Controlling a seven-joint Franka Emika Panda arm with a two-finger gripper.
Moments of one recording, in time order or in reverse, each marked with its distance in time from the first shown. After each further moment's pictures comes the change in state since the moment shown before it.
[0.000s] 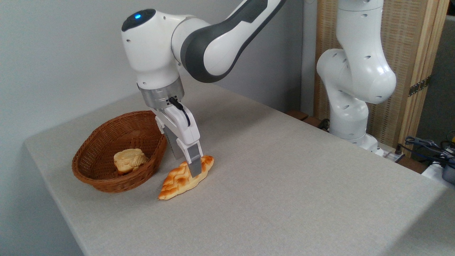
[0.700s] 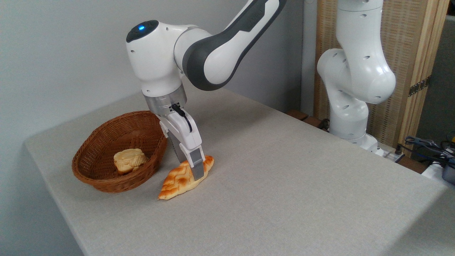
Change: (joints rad) arm -0.018 0.005 0.000 -0.045 0.000 0.039 0.000
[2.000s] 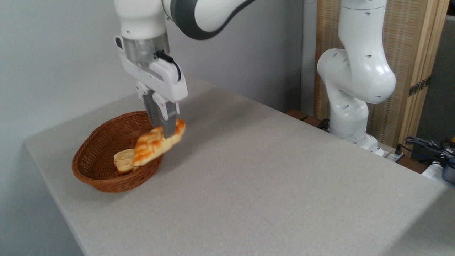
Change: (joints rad) arm 0.001 -0.057 -0.026 0.220 -0.069 -0.133 -0.244
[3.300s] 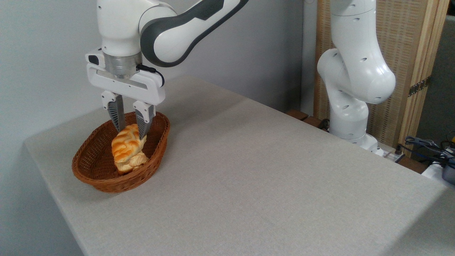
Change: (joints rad) arm -0.007 0.170 -0.189 0.019 -0.006 0.279 -0.578
